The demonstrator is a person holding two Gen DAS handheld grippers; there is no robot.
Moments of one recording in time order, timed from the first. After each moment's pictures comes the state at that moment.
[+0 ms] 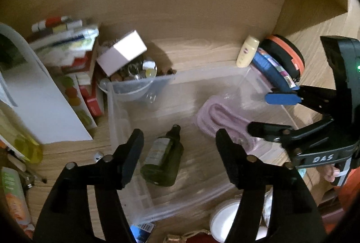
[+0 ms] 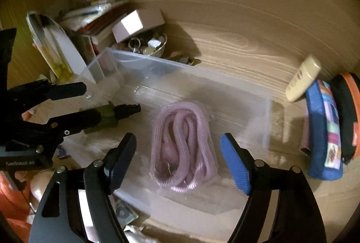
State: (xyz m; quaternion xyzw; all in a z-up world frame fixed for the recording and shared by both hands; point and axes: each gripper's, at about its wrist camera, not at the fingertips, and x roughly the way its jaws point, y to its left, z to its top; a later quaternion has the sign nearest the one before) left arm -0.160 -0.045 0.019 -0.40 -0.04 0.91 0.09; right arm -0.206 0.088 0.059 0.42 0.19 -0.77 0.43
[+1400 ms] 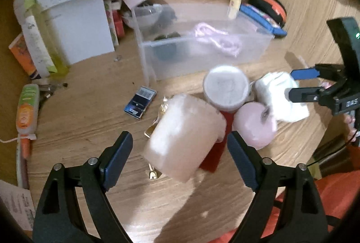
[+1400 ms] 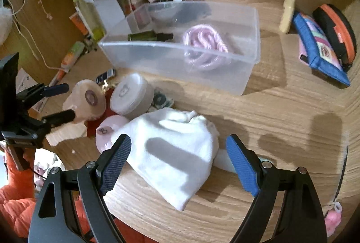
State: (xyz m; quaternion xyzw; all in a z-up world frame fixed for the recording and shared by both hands) left arm -0.006 -0.048 -0.026 -0.46 0.01 0.89 0.06; right arm -0.107 0.187 0.021 0.47 0.16 -0.73 0.47
